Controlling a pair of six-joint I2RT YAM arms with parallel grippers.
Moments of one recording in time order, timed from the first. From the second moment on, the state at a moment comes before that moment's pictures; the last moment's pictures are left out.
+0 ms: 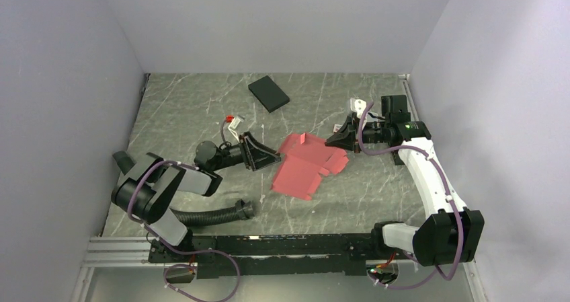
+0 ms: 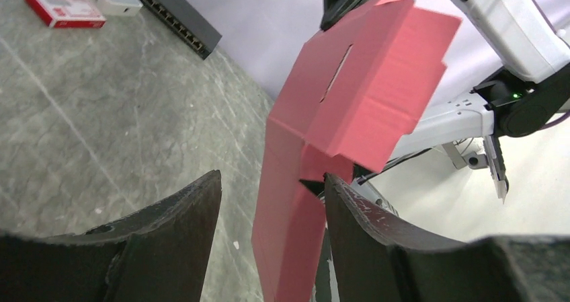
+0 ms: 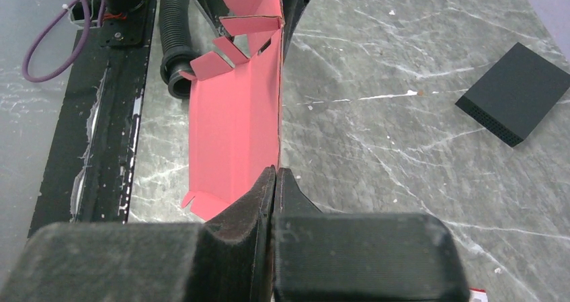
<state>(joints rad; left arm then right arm) -0.46 1.60 0.40 1.44 0.84 -1.01 0.08 1.22 1.08 -0.76 -1.27 -0.91</state>
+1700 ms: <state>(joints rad) -0.58 1.48 0.50 1.08 0.72 -0.80 0.09 1.22 1.07 -0.69 -1.26 -0.84</state>
